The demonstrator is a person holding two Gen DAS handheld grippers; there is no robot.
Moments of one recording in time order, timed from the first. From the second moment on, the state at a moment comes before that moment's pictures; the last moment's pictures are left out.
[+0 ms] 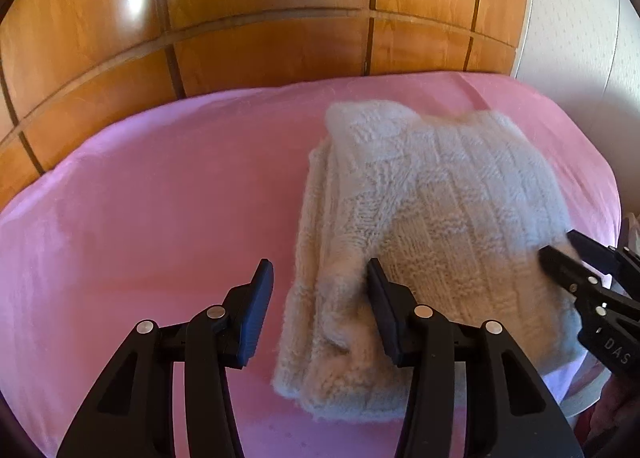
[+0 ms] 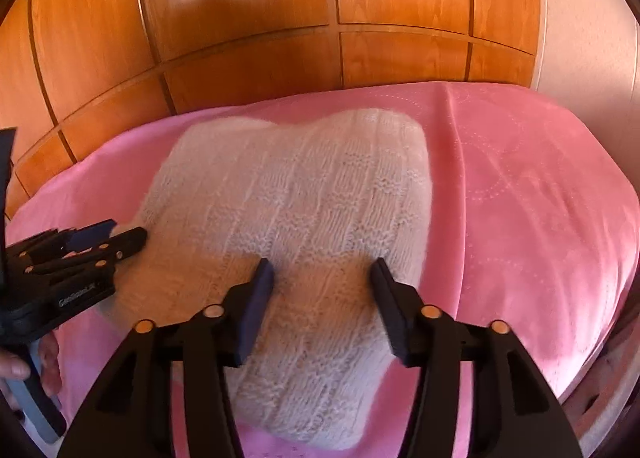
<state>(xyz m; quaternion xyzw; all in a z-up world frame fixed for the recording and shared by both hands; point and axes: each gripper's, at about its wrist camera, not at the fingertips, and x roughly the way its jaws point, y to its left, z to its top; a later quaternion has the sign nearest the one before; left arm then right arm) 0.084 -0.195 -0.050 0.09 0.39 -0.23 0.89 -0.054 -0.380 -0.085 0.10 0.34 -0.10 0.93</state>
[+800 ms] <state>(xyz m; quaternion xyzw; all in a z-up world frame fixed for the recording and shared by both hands) 0.010 -0.131 -0.005 0.03 0.33 -0.17 0.93 -0.111 -0.321 -0.045 0.09 0.27 -0.23 0.93</state>
